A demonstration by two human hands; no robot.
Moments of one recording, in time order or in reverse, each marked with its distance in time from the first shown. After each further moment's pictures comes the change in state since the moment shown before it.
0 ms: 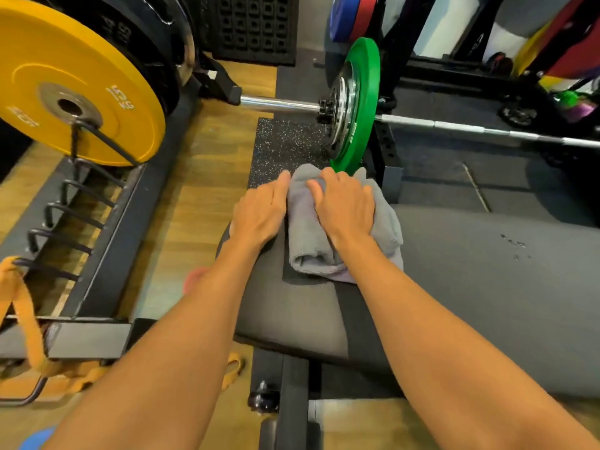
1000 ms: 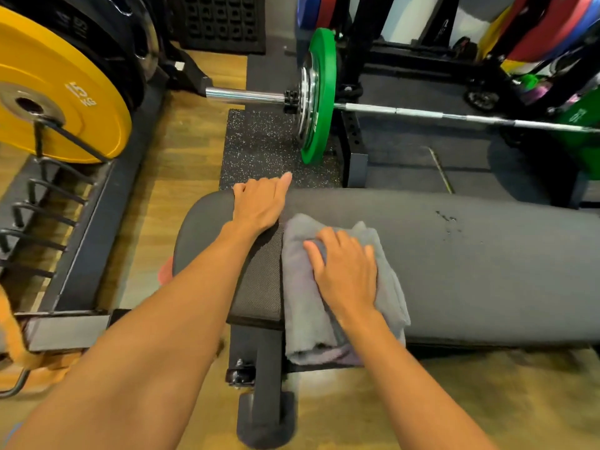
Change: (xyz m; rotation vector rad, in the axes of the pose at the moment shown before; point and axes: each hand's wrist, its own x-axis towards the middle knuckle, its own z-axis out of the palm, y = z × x) left_hand -0.014 0.058 0.041 0.235 -0.101 0.122; right_hand -0.141 0.061 -0.061 0.056 -0.041 0.049
